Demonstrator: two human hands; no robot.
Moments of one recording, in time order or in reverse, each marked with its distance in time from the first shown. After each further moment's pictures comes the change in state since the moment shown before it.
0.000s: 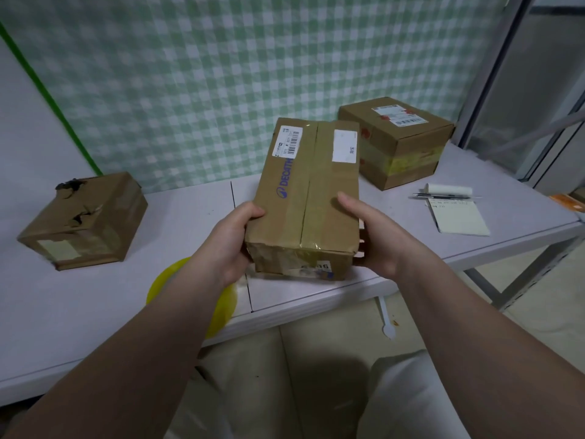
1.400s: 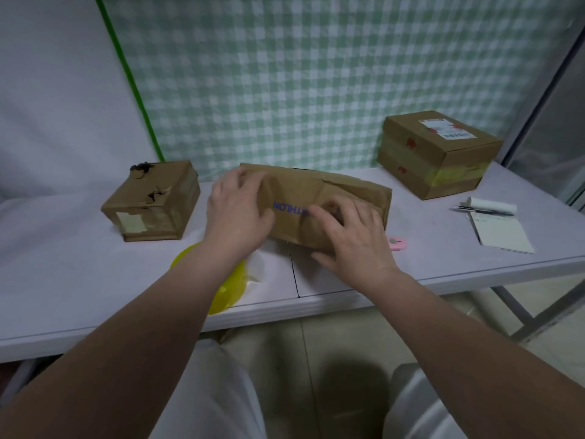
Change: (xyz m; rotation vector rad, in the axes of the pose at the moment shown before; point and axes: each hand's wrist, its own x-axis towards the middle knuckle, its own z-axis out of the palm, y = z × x) left_hand -0.044 0.035 -0.061 1.350 0.517 0.621; right_hand 0.009 0.038 0.090 -1.509 0.526 -1.119
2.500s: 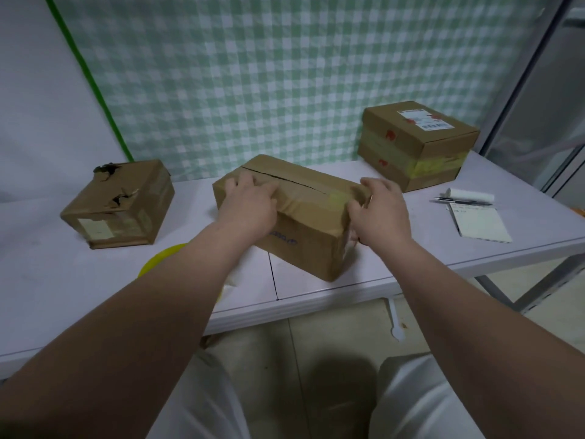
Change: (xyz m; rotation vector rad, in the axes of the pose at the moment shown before) left_hand 0.031 0.040 0.033 0.225 -0.303 0.017; right_hand 0.024 0.059 -0.014 0.480 -0.192 0.780
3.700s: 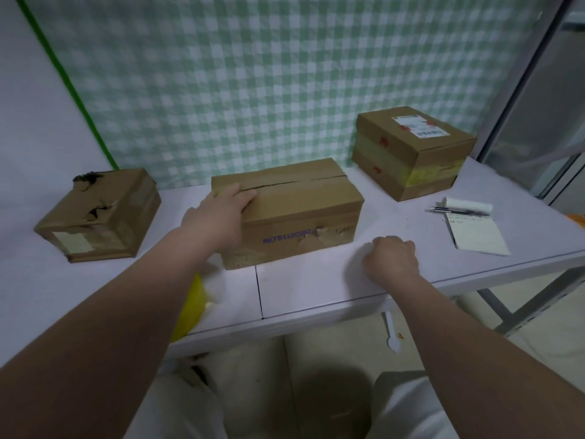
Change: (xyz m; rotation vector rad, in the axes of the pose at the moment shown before) left_hand 0.038 -0.037 0.015 0.084 -0.207 0.016; right_hand 0.015 0.067 0.014 -0.520 -0.290 0.194
